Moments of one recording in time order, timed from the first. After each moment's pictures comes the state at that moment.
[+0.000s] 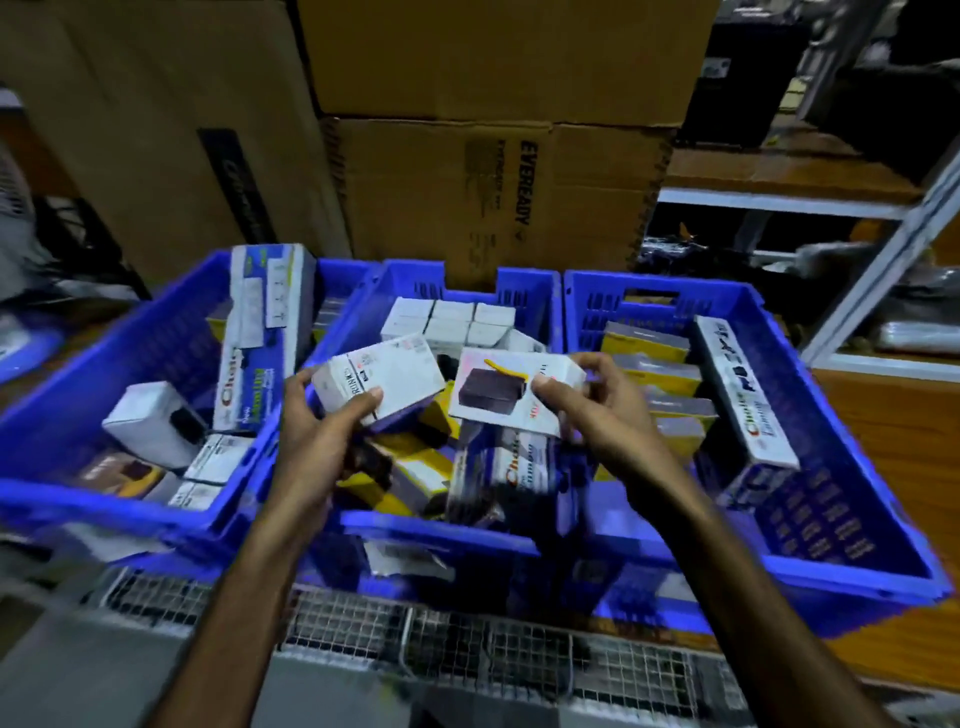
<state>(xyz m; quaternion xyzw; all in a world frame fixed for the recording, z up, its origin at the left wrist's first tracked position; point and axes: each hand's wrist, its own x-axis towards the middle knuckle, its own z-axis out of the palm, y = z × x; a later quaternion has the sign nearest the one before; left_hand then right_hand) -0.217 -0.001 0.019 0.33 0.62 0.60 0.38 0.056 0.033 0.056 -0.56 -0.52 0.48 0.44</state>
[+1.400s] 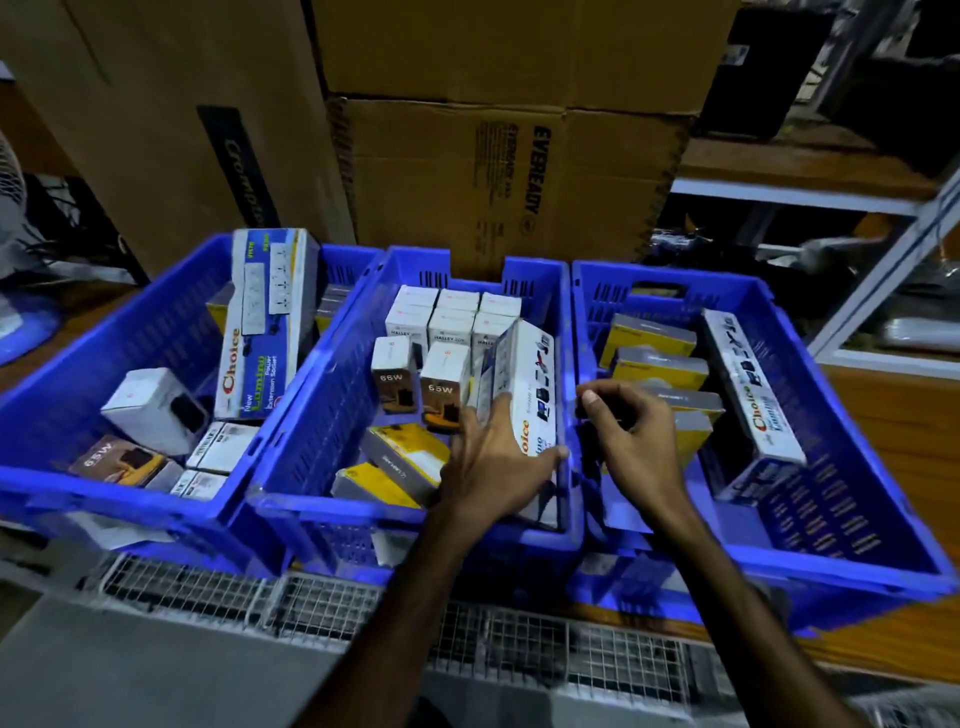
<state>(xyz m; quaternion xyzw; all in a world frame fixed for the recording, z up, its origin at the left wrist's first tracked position) -0.090 0.011 -0.001 0.60 0.72 0.22 0.29 0.077 0.039 -0.001 -0.52 -0.61 0.31 0.51</state>
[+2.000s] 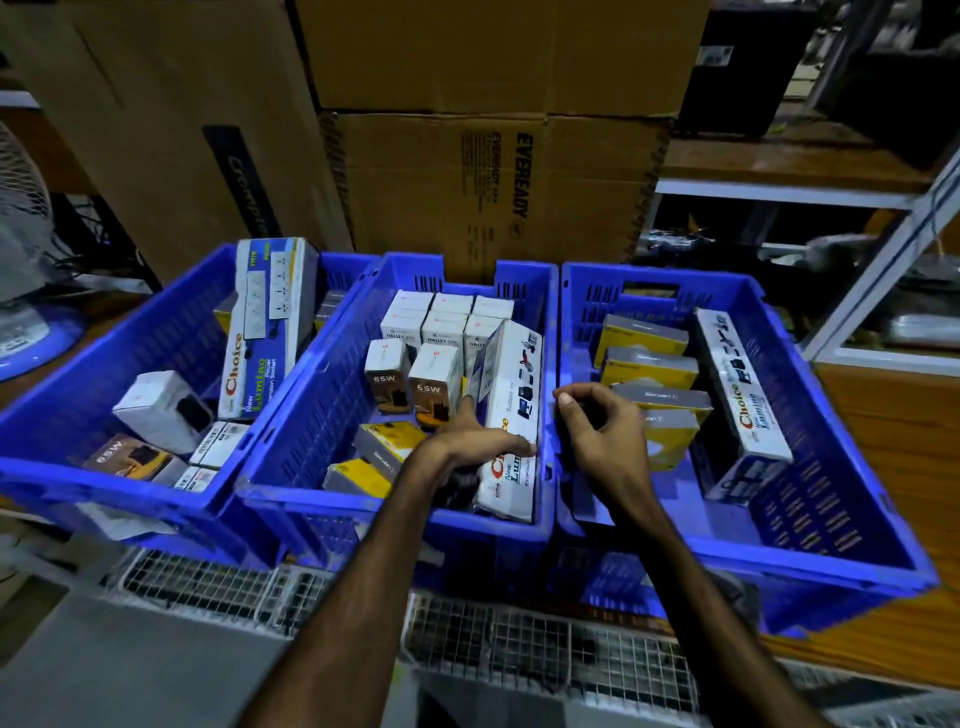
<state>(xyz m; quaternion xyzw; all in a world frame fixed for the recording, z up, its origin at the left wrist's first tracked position) -0.107 0.066 -0.028 0.47 0.72 0.18 0.48 0.078 0.040 -0.012 -0.52 -0.60 0.34 0.51</state>
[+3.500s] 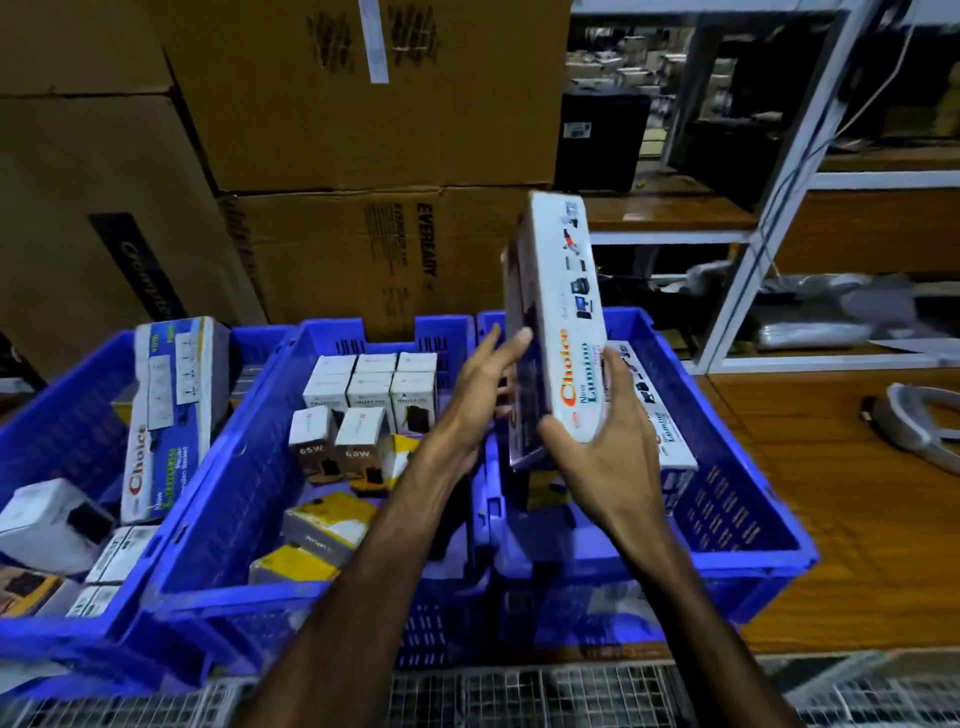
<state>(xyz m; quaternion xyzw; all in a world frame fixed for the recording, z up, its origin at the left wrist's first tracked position) -0.005 0.083 0.086 0.45 0.44 0.48 0.61 0.125 0.002 0.069 -0.64 -0.57 0.18 0.49</state>
